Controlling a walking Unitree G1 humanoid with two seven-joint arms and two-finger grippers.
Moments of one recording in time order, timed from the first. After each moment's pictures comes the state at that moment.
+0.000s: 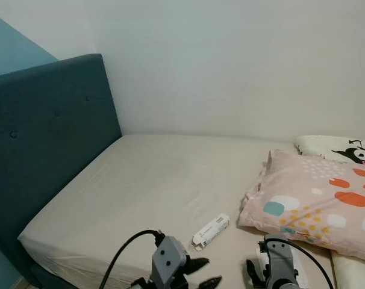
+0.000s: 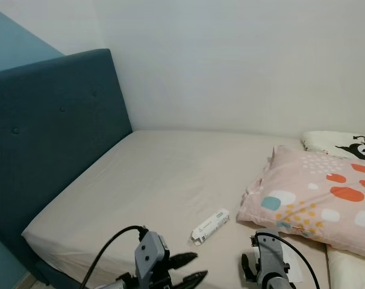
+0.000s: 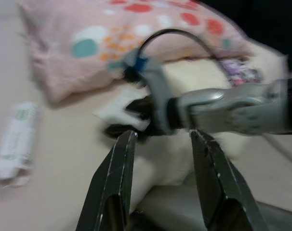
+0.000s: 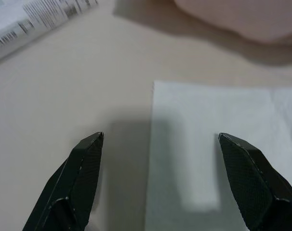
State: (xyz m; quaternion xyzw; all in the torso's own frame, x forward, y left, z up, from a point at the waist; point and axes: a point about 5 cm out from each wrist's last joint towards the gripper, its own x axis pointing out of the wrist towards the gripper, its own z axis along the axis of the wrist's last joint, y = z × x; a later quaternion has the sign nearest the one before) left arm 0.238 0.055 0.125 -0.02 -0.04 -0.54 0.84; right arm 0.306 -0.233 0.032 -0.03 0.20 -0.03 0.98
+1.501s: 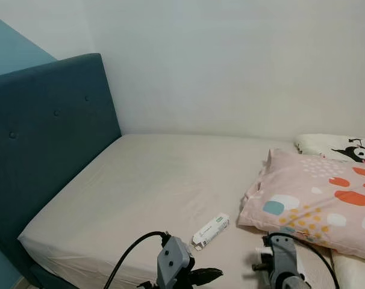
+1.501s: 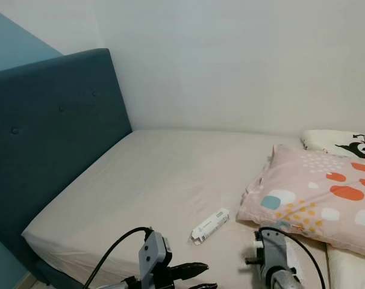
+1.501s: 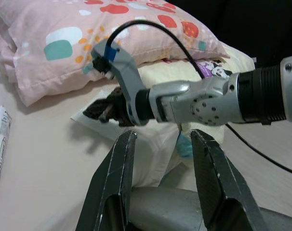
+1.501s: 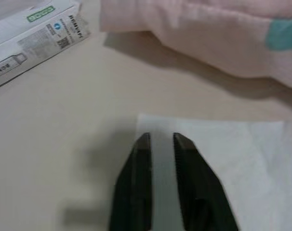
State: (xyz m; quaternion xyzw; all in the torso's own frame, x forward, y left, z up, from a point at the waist) left arm 0.234 0.051 0.132 -0.03 -0.04 -0.57 0.82; right arm 0.319 -0.244 0.048 -0.04 0.17 -0.03 0.98
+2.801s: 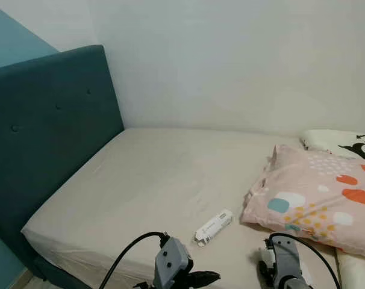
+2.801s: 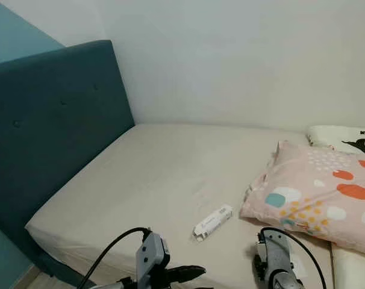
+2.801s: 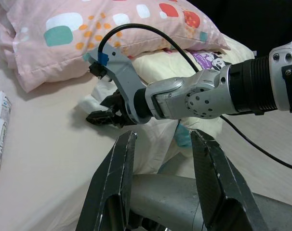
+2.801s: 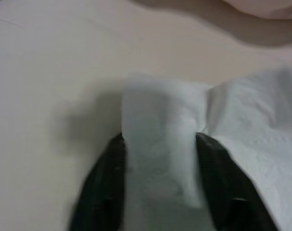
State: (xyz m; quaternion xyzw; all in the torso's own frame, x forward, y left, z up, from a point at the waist) left arm 0.230 0.055 0.136 -0.01 -0.03 -0.58 0.82; right arm 0.315 -0.245 0.035 -0.04 0.23 -0.06 0.97
